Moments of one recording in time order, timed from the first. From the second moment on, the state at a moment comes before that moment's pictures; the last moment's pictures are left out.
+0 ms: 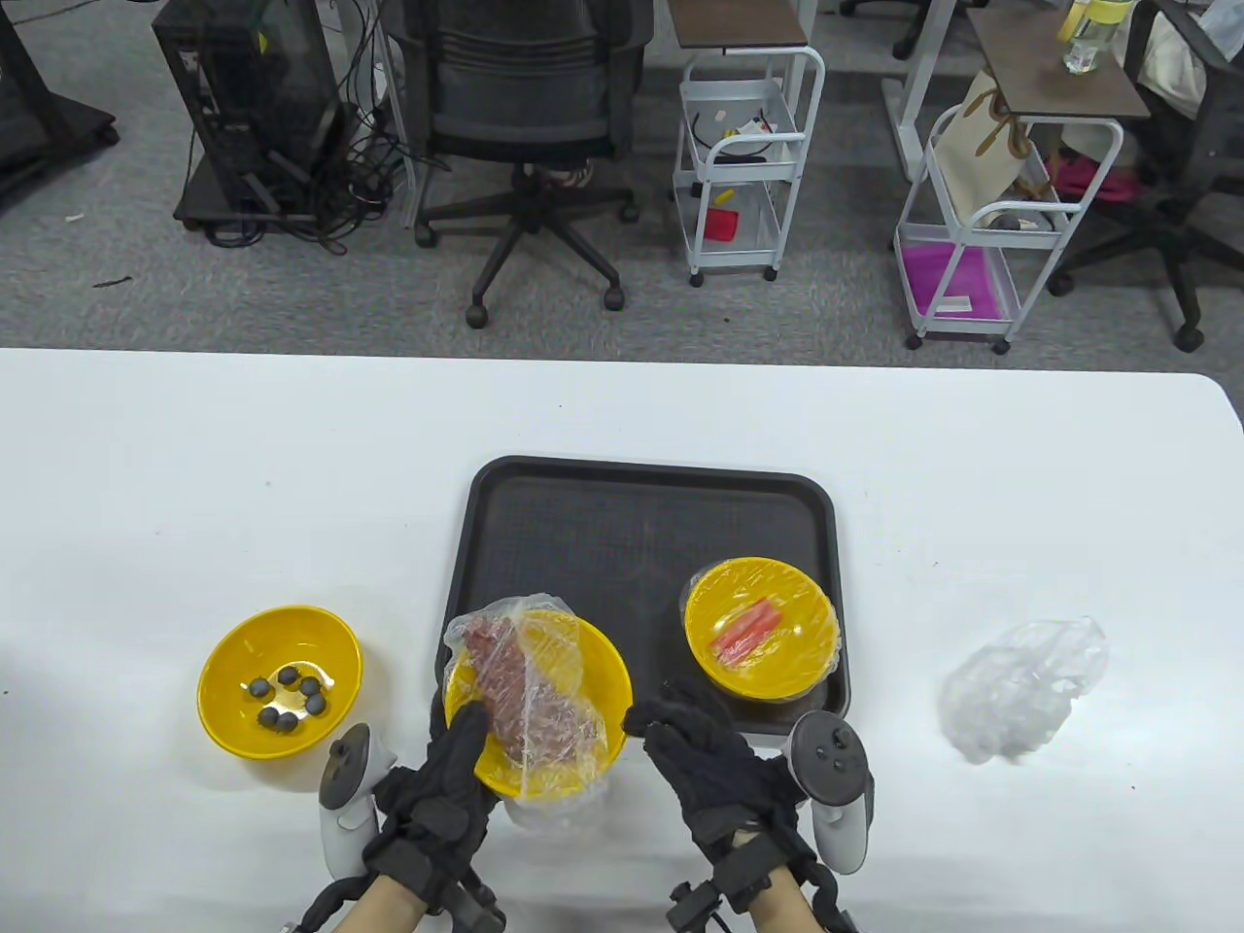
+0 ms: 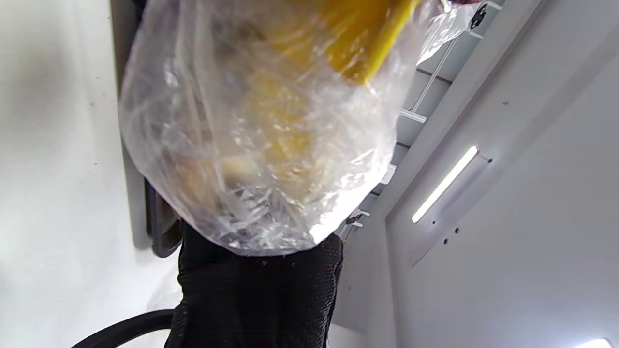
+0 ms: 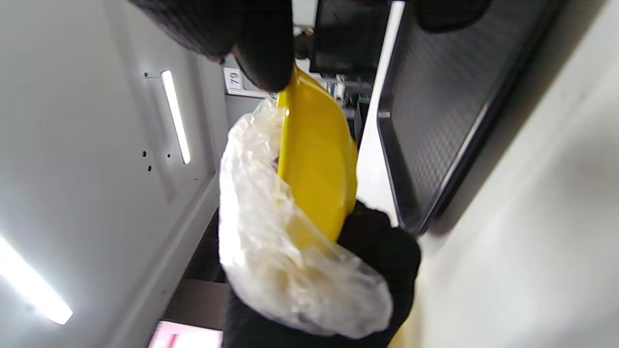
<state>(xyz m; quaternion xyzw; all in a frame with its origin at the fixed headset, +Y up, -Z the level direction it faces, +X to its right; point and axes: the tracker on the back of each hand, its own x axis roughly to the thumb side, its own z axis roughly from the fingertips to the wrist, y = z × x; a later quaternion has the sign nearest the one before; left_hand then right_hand) -0.190 -0.770 -0.211 -0.16 -0.11 0.80 0.57 0.099 -0.730 -0.216 0.11 0.10 0.75 0.65</state>
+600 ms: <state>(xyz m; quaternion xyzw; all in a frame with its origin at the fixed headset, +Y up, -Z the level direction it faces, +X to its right) -0.168 -0.771 -0.201 -0.16 -0.09 0.77 0.60 0.086 -0.747 -0.221 0.06 0.17 0.66 0.73</state>
